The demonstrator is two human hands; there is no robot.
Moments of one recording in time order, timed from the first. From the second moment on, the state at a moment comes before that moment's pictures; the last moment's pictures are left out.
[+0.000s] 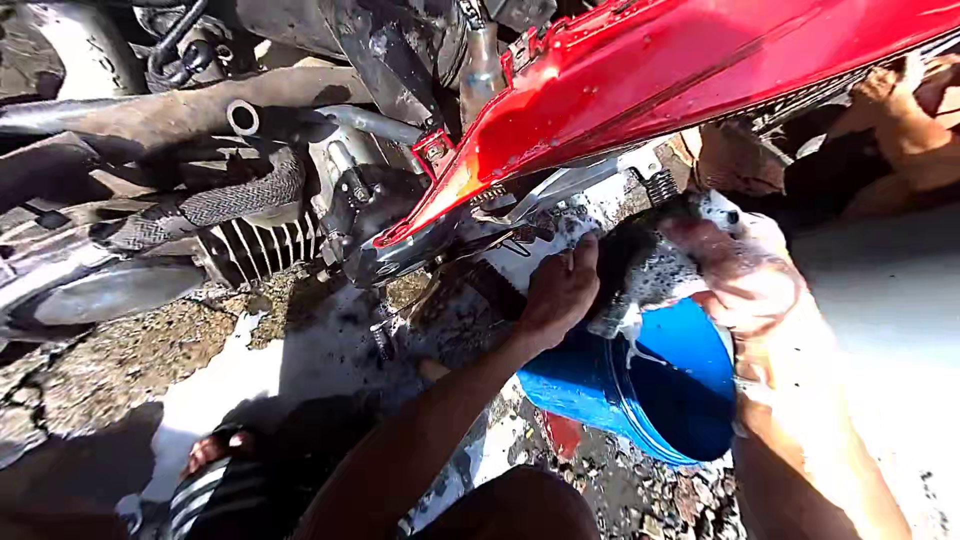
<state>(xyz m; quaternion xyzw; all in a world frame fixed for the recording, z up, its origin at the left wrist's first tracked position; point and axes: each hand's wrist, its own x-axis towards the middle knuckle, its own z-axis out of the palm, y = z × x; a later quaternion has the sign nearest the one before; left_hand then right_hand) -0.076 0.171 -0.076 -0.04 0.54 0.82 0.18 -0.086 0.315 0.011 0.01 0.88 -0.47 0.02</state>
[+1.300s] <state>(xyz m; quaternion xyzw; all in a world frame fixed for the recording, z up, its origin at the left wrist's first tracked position) -0.200 0.162 -0.115 -0.19 0.79 0.58 0.11 0.061 0.345 -0.053 -0.02 0.80 -0.58 0.16</state>
